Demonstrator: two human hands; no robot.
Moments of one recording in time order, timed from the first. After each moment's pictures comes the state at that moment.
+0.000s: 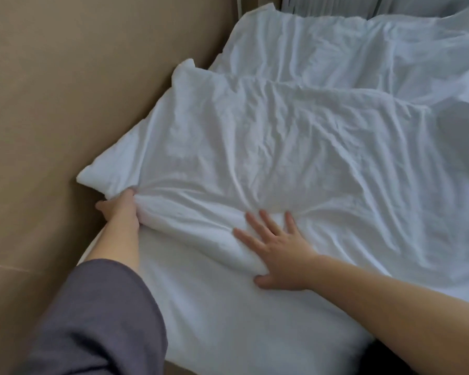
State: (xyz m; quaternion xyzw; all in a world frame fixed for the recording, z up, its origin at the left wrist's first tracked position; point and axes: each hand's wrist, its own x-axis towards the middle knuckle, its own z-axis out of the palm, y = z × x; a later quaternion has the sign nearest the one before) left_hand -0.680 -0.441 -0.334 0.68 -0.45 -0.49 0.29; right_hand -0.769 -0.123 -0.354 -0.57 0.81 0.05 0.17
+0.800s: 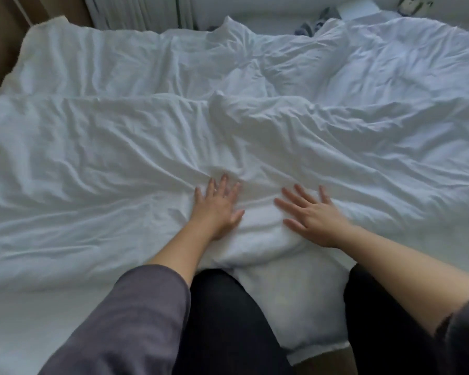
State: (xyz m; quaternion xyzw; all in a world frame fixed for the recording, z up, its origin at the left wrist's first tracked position) left_hand -0.817 0.025 -0.329 -0.11 -0.98 -0.07 -0.14; right_hand -0.812 0.287 -0.313 -0.24 0.96 0.05 0.17
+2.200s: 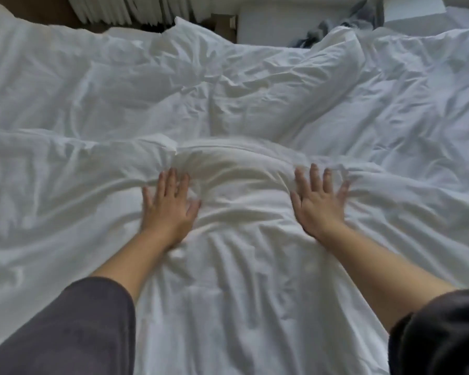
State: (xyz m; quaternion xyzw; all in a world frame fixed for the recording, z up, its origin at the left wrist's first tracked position) left_hand -1.104 0.224 -0.347 0.14 -0.98 -0.05 -0.11; right_hand -1.201 0.516 -0.346 -0.10 0.99 0.04 0.13
